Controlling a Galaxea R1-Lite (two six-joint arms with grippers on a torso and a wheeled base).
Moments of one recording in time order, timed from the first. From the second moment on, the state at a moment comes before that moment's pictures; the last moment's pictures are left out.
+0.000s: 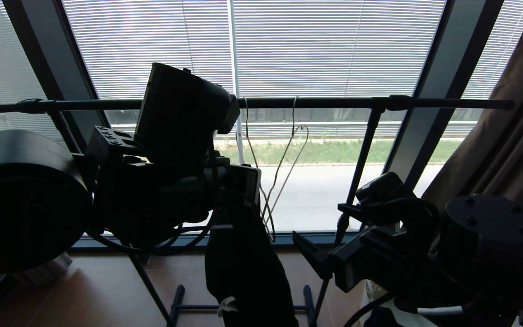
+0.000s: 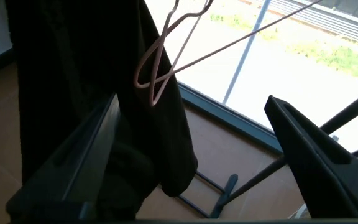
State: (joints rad) left arm -0.82 1.69 -1.25 0.07 0.41 -0.20; right arm 0.89 1.61 -0.56 -0.79 -0.34 0.04
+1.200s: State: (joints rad) left arm -0.81 1.66 -1.24 0.07 0.40 -0.21; right arm 0.82 1.82 -0.53 -0.83 -0.34 0.05
